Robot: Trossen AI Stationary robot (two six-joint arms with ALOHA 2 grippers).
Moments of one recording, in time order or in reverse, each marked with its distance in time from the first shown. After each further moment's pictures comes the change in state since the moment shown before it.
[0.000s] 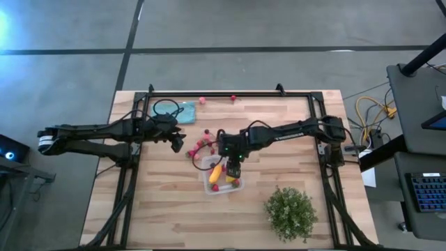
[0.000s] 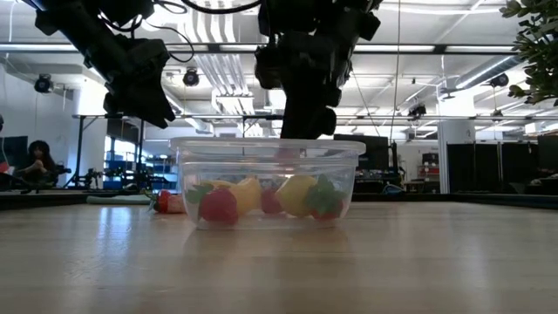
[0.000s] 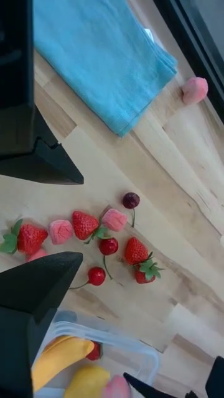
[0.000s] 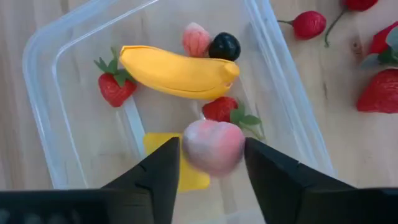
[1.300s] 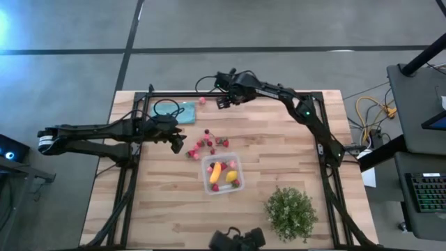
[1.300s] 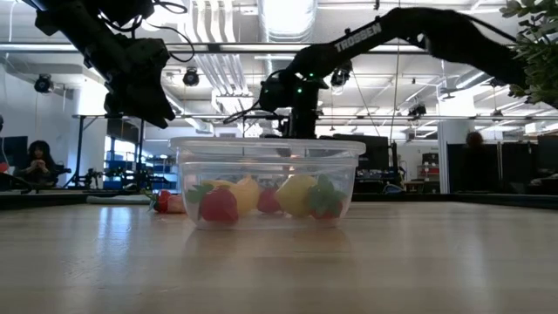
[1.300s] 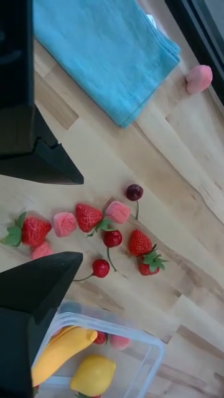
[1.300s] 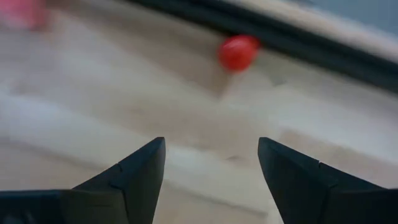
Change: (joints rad) left arm 0.000 0.000 0.000 0.001 0.032 0.003; right arm -0.523 0.432 0.691 -0.441 0.340 0.457
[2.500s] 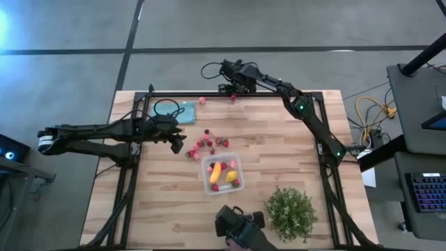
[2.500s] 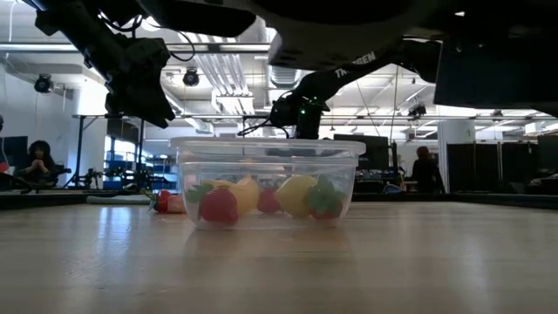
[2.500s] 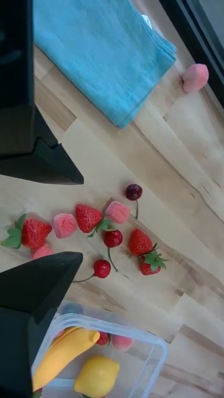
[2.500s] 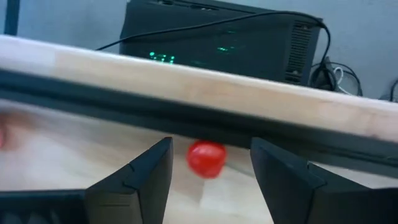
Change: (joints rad) left arm 0.000 0.000 0.000 0.002 0.001 0.024; right arm -0.141 0.153 0.171 0.055 -0.064 0.016
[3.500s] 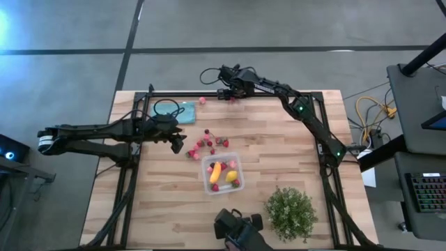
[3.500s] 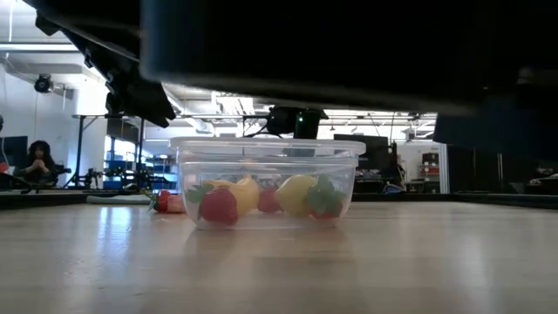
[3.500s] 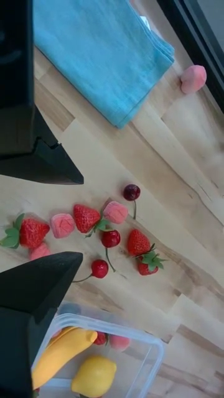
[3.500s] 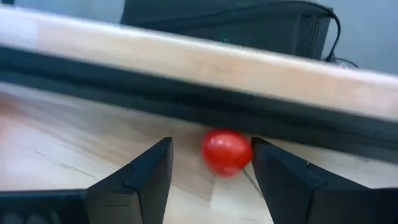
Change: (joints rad) left arm 0.000 0.000 0.000 0.005 -0.004 -0.003; right arm 0.019 0.001 -0.084 0.073 0.000 0.011
